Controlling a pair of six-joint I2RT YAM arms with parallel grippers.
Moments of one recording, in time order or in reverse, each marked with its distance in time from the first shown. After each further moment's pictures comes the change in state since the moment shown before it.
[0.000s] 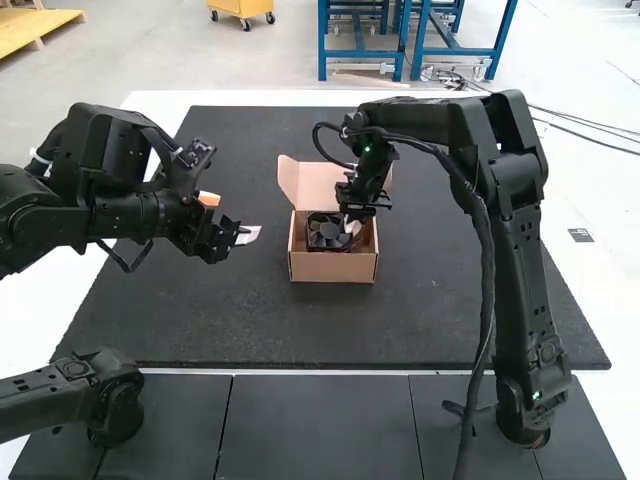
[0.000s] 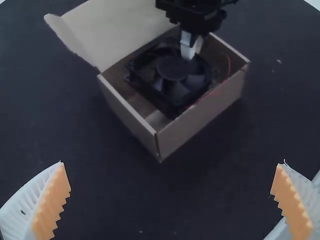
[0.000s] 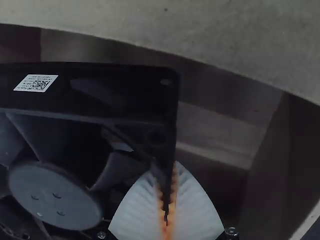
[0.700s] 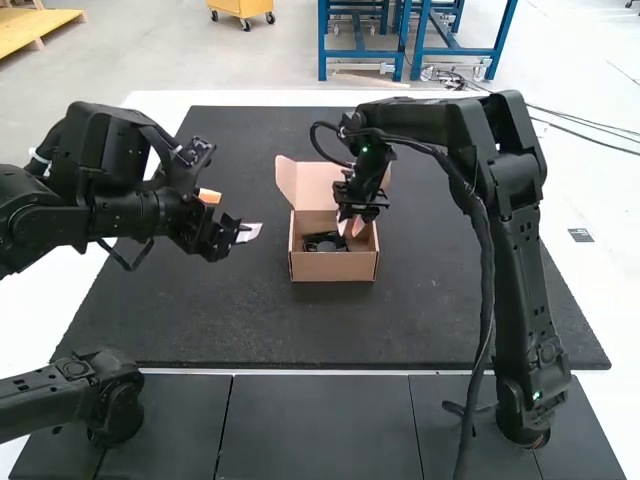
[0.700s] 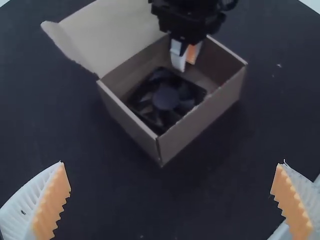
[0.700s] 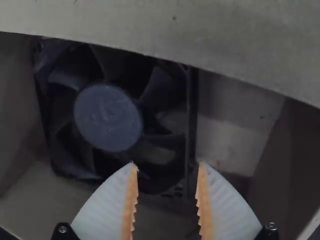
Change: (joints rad) left arm 0.000 0.000 0.000 0.018 0.000 0.000; right arm 0.009 0.001 0.001 0.035 0.016 -0.002
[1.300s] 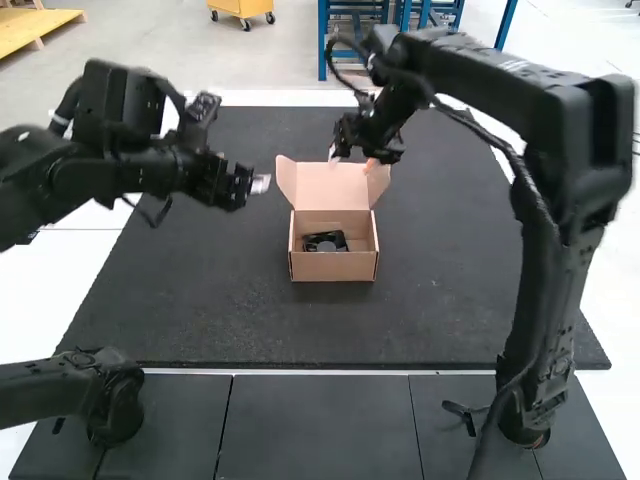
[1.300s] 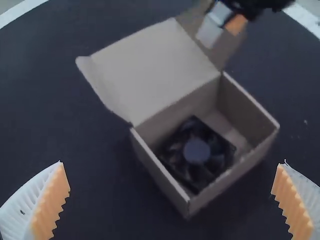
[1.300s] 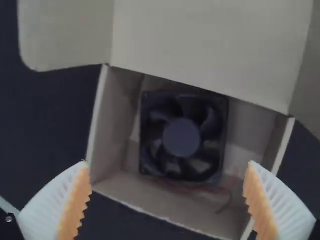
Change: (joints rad) left arm 0.097 0.187 0.130 0.145 -0.012 -0.051; right arm 0.000 -0.359 -0.002 0.042 0.029 0.026
